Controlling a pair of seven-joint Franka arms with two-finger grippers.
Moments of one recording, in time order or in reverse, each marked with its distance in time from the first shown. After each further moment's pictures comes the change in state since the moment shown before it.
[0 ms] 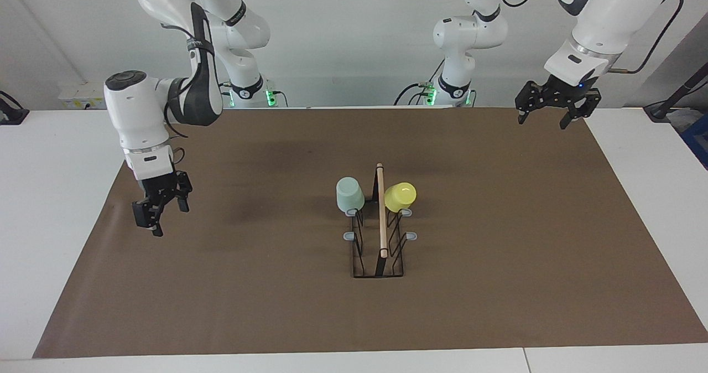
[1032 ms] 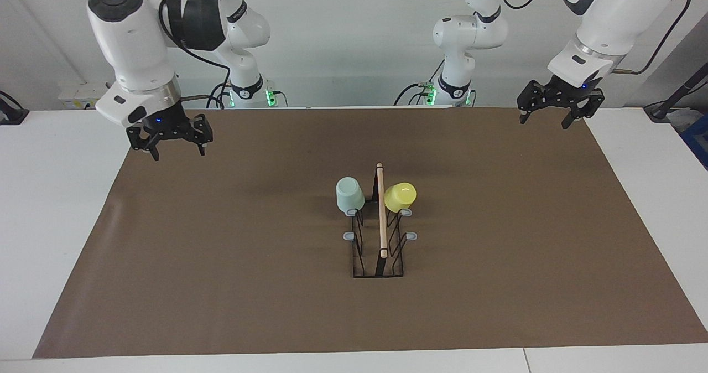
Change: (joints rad) left arm -0.053 0.036 0.060 0.054 0.000 -0.042 0.002; right arm 0.095 -0.114 -0.023 0.377 0.024 -0.910 1.069
